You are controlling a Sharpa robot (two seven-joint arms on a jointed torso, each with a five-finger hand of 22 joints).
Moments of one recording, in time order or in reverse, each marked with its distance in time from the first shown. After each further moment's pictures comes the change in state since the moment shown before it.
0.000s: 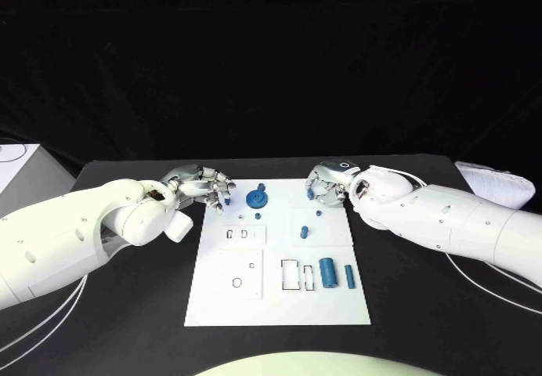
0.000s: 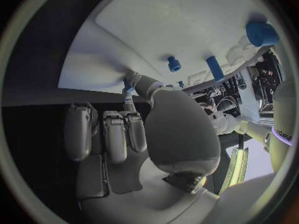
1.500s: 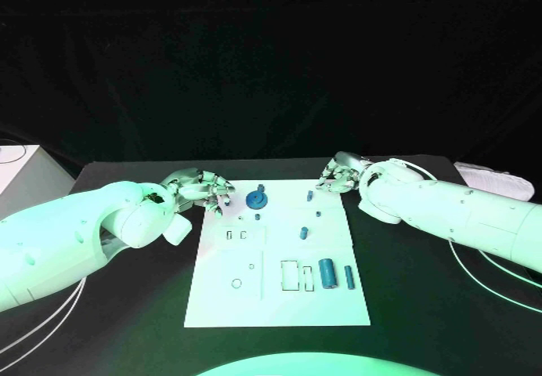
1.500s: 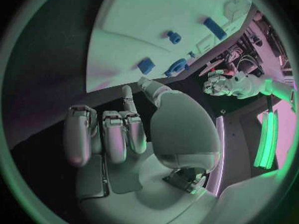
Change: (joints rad) left arm -0.006 -0.003 0.000 -0.003 0.002 0.019 -0.013; left_hand 0.004 0.004 -0.003 0.003 0.000 0.000 0.000 0.000 -0.005 0.000 0.000 0.000 -0.004 -0.004 0.004 -0.003 -0.011 0.000 0.000 0.000 0.000 -0.002; right arm 0.040 -0.043 0.005 0.044 0.403 0.047 -0.212; right_hand -0.159 0.027 -0.074 0.185 0.116 0.047 -0.009 0.034 0.020 0.000 0.007 0.029 -0.001 0.000 0.007 0.000 0.000 -0.014 0.027 0.005 0.046 -0.001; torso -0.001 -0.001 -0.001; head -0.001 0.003
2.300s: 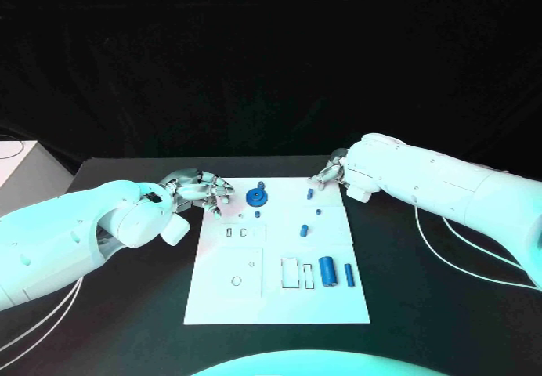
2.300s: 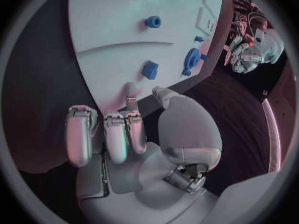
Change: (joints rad) left arm 0.000 -0.007 0.000 0.011 -0.001 0.015 -0.021; left_hand 0.000 0.000 0.000 0.000 0.000 0.000 0.000 0.000 -0.001 -0.004 0.004 0.000 -0.002 0.000 0.000 0.000 -0.004 0.000 0.000 0.000 -0.004 -0.001; right arm 0.074 0.192 0.007 -0.233 0.258 0.350 -0.373; right_hand -0.148 0.006 -0.100 0.160 0.097 0.018 -0.024 0.063 0.119 0.000 -0.025 0.000 0.001 0.000 -0.022 0.000 0.000 -0.002 0.003 -0.018 0.004 0.001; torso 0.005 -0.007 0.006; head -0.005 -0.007
